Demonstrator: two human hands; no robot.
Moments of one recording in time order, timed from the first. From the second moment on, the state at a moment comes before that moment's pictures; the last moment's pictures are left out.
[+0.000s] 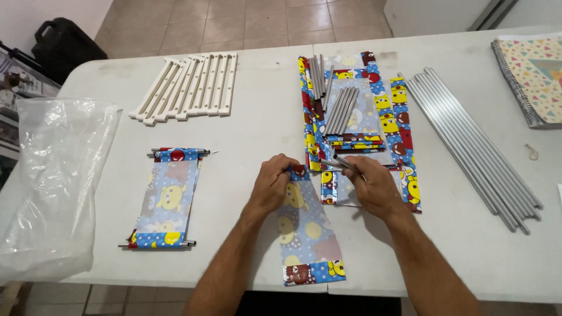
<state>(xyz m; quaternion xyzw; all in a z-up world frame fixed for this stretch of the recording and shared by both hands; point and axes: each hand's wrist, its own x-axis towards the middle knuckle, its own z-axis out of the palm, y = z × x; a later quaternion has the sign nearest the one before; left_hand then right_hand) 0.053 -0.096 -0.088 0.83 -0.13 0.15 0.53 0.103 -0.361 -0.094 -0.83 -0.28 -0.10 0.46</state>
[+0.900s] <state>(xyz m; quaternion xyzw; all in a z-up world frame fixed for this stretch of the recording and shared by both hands) 0.052 -0.106 -0.104 0.80 -0.16 0.18 0.54 0.093 -0.349 -0.080 -0.80 -0.36 -0.09 0.47</state>
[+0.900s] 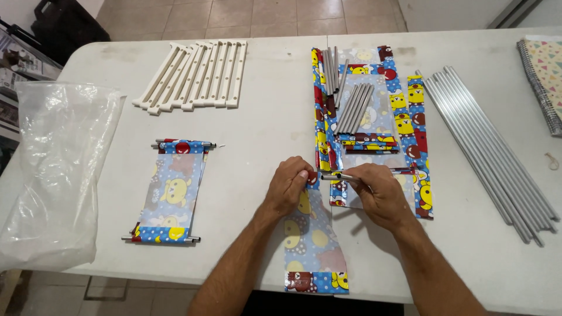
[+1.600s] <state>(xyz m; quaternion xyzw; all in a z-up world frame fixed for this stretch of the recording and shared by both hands) 0.049 -0.106 -0.100 0.80 -0.15 0.18 0.55 0.095 -0.352 -0.083 -0.81 -0.36 -0.10 0.46</state>
